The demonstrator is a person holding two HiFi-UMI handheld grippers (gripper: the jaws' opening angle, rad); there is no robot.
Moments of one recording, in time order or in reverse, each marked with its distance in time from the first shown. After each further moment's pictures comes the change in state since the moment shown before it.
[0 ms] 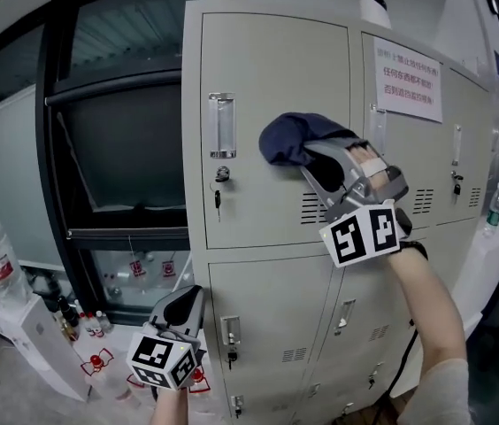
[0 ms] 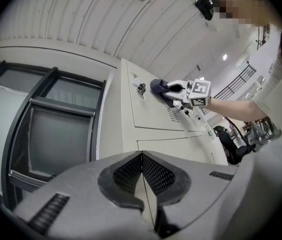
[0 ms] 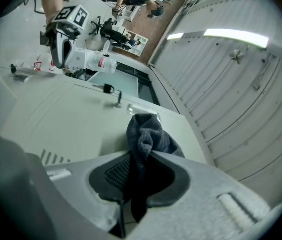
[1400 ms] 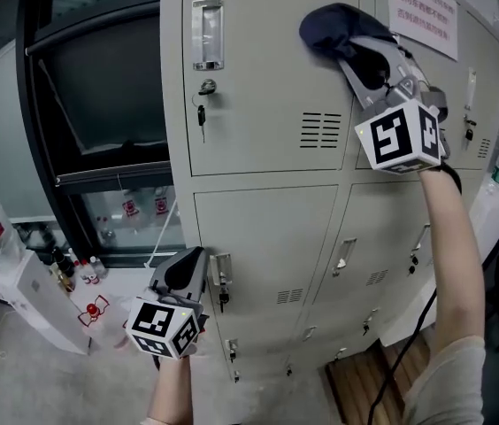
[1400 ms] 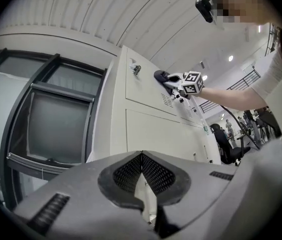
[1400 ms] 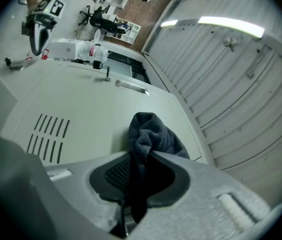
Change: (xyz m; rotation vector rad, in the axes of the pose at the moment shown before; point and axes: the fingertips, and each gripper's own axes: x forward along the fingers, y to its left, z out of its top) left arm -0.004 -0.025 -0.058 -0.069 0.080 -0.018; right arm -0.005 -0.032 -0.069 0.070 0.123 -0.048
